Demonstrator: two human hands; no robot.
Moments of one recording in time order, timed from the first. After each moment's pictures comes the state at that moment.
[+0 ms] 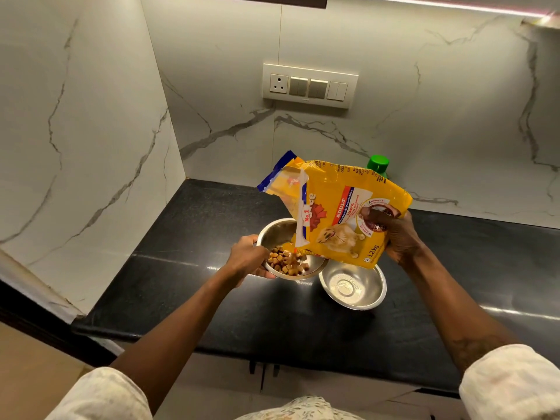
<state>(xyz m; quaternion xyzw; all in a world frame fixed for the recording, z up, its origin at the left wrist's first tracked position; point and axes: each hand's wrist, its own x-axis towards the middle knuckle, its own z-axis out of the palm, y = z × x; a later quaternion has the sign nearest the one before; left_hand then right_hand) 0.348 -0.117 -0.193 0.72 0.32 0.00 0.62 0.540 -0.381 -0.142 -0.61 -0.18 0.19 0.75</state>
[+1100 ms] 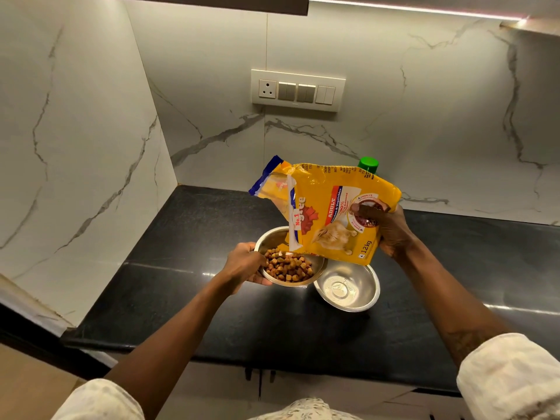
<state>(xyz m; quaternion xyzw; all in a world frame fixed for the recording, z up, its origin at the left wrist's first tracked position) 0.352 -0.122 -0.196 0.71 0.31 -0.03 0.63 0.550 -0.378 -0.131 -0.62 -0.17 0.19 0.74</state>
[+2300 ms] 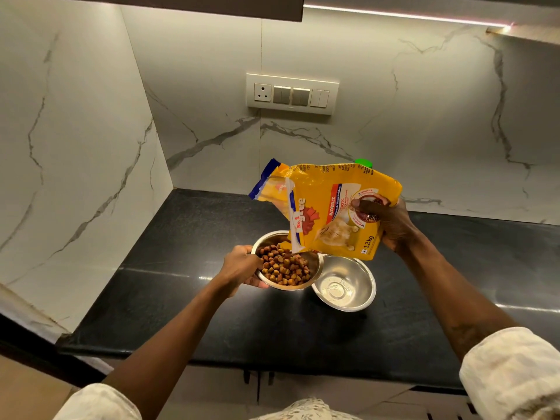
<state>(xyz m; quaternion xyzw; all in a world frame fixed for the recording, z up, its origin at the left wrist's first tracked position) 0.352 -0.119 -0.203 0.72 0.31 -0.03 0.62 0.556 -0.385 -0.116 -0.64 -0.19 0.17 0.72</state>
